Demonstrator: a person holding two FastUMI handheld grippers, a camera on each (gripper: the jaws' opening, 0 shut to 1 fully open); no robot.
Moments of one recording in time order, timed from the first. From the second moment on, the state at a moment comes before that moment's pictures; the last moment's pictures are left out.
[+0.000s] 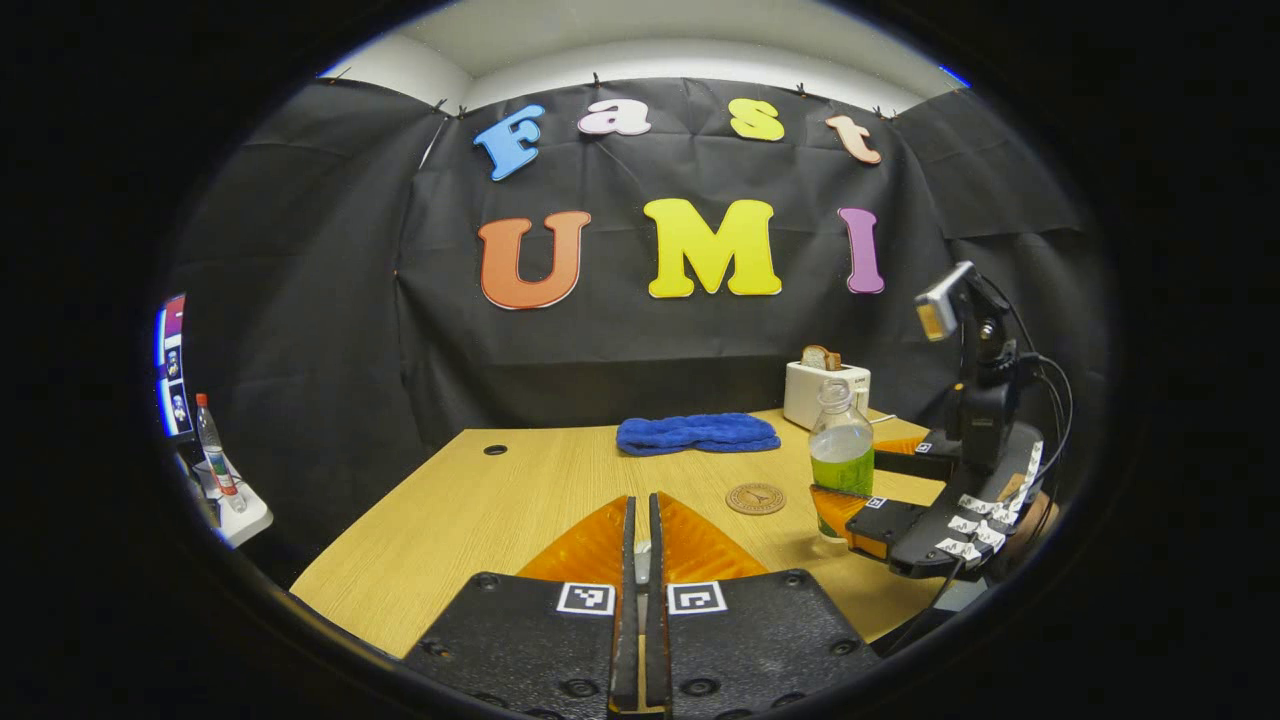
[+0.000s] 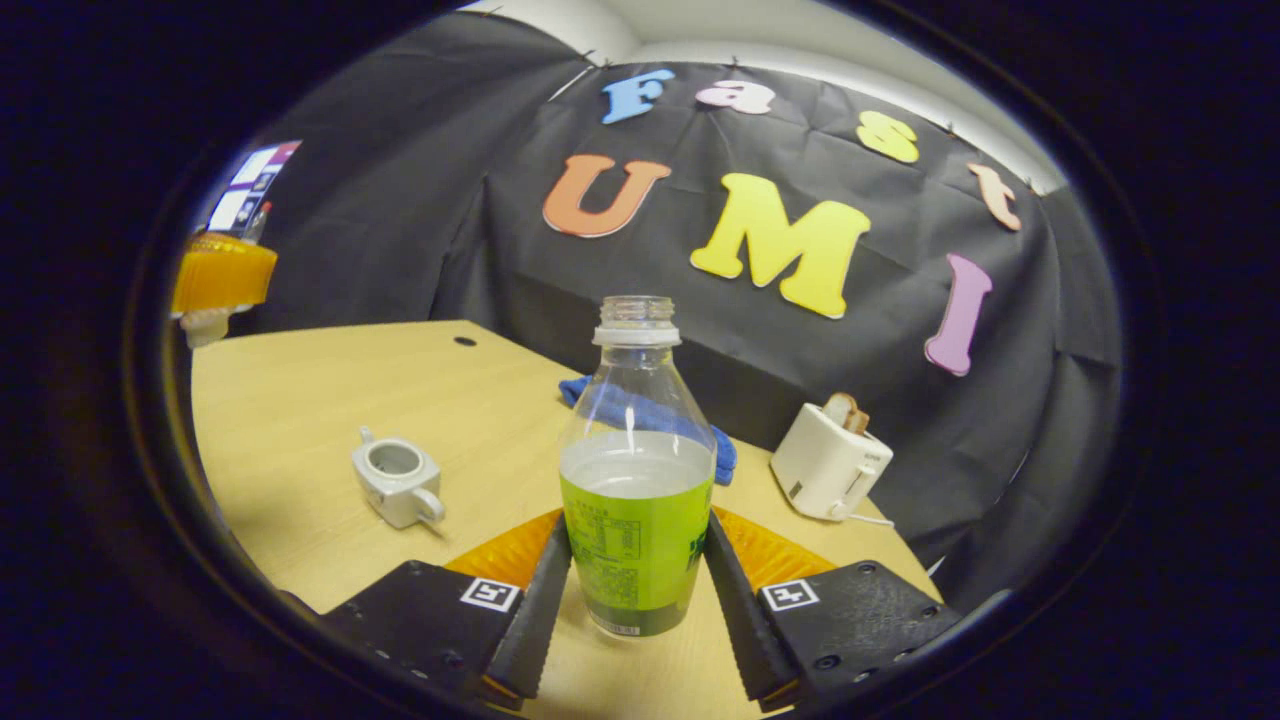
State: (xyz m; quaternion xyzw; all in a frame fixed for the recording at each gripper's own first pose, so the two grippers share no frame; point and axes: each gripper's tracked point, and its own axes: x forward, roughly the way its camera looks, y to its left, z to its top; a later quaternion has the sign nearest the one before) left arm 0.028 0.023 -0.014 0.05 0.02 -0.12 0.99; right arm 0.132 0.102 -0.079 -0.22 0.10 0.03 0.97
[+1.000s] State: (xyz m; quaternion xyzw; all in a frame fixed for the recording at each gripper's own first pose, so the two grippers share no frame) left arm 0.031 0.065 -0.008 0.01 0.01 -0.13 0.99; right arm 0.178 0.138 -0.085 -0.66 0.02 -0.02 0.75
